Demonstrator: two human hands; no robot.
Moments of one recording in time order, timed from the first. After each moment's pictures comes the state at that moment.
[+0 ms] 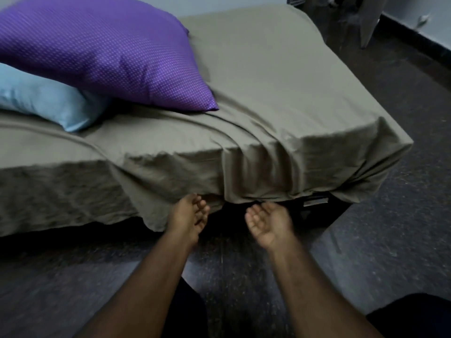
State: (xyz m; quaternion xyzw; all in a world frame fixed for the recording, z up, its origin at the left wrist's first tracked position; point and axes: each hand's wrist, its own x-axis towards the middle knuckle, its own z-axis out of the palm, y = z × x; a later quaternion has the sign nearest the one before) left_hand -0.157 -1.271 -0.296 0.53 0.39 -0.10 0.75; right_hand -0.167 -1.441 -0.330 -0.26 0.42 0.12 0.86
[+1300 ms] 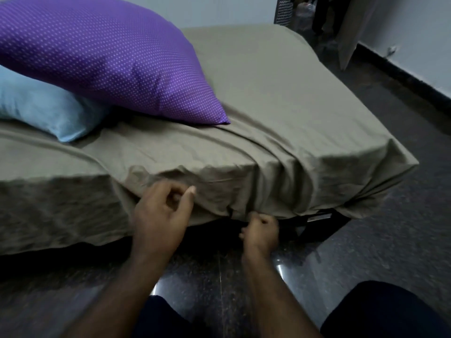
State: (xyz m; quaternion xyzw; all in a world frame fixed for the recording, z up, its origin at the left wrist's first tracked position) left_hand -0.169 -1.199 -0.237 0.88 -0.04 0.27 0.39; right_hand -0.149 -1.367 -0.356 -0.59 0.45 -0.10 0.66
